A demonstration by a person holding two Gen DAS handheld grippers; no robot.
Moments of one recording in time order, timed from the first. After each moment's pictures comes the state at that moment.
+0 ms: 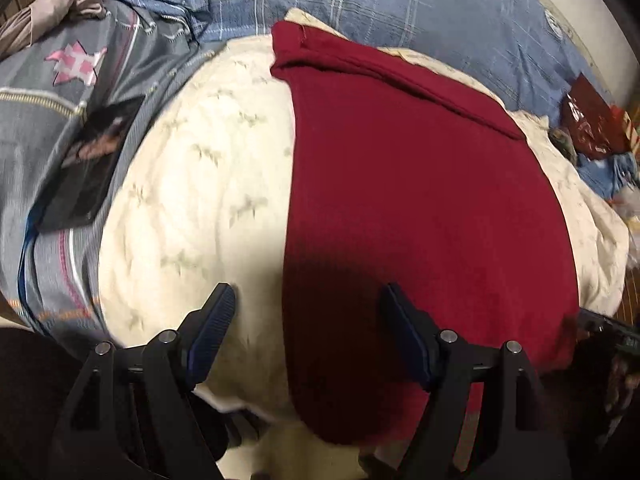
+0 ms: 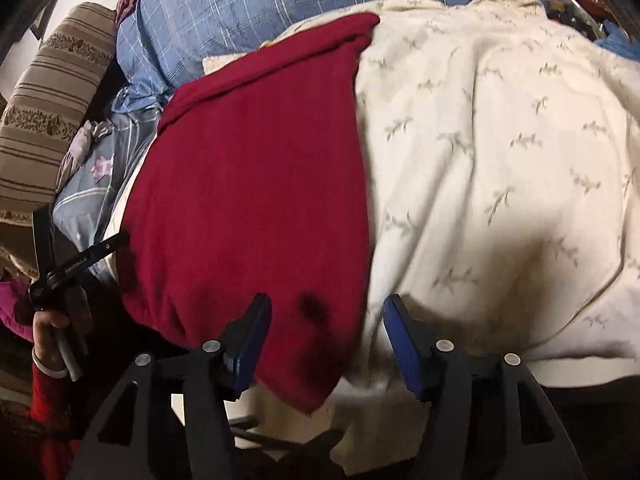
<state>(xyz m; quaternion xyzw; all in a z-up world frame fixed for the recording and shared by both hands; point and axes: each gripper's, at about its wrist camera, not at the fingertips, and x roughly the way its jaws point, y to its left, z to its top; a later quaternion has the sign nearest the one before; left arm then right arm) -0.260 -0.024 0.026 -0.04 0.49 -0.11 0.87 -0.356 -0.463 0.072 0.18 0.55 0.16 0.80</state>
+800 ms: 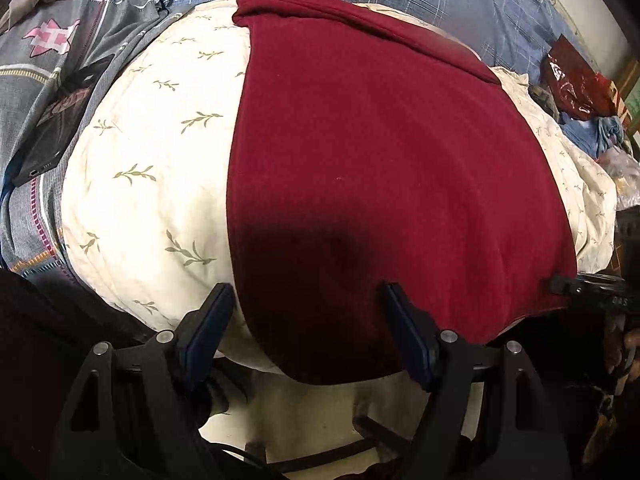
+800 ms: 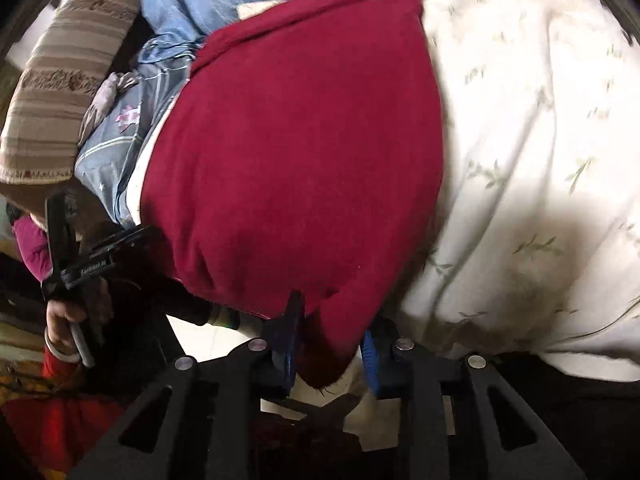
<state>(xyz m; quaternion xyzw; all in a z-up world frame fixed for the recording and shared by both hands) -0.289 -0.040 0.012 -0.03 0.53 -0.16 0.83 -0.348 -0.435 0.056 0.17 0.60 0.22 0.75</state>
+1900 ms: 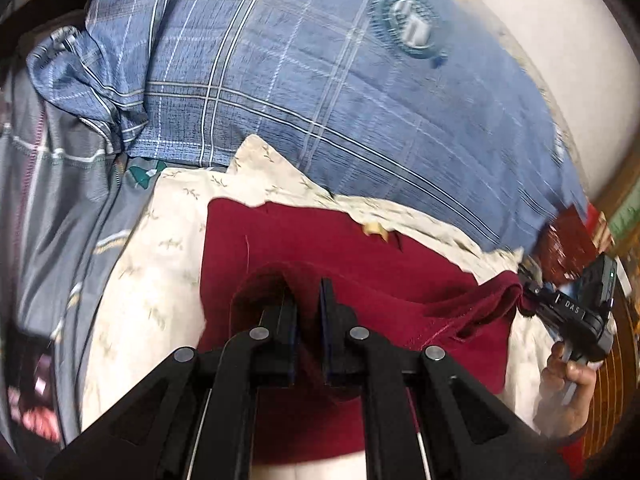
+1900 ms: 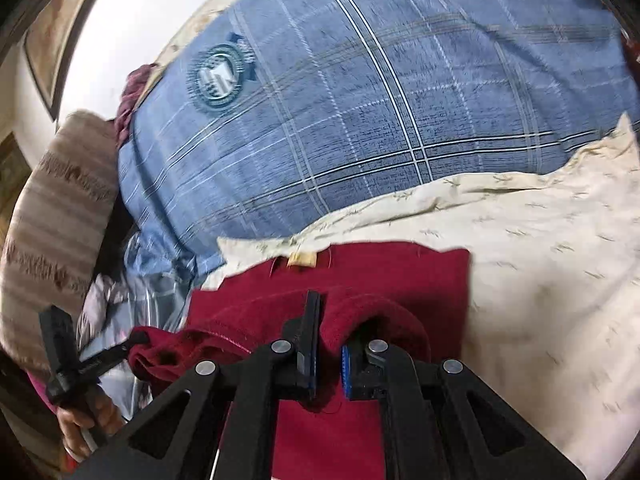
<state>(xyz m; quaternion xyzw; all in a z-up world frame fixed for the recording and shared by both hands) -0.038 -0.039 0.106 -0.16 0.41 -0.17 0.88 -0.063 -0.460 0.150 0.26 0.40 0.16 0.86</state>
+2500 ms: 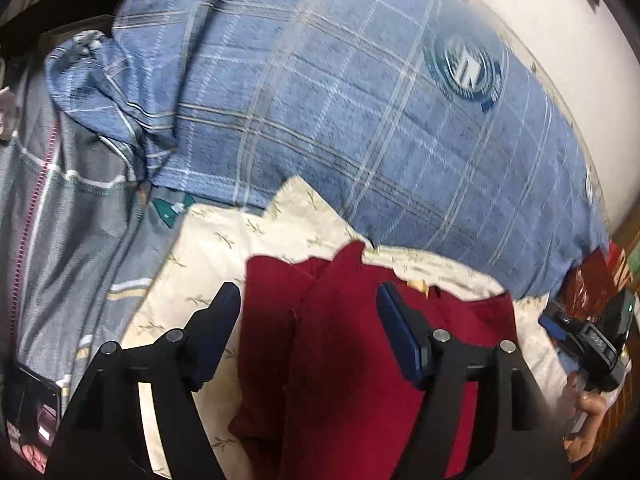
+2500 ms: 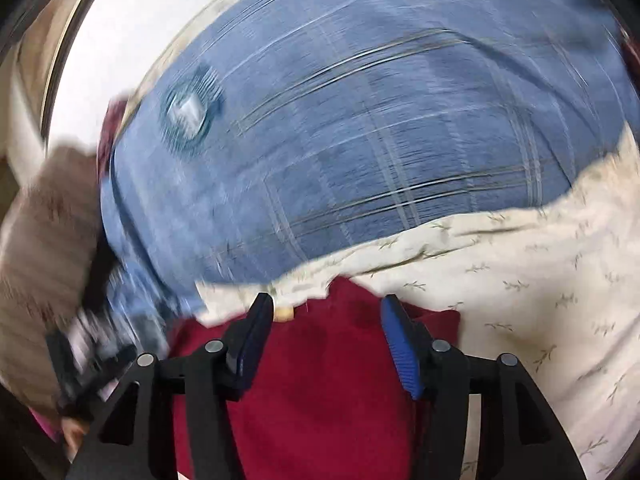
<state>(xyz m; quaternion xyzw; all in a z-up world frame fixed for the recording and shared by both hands) -0.013 -0.024 0.098 -0.17 0.37 -0.11 0.90 -0.040 -0.457 0.144 0.21 0.38 0.14 0.89</state>
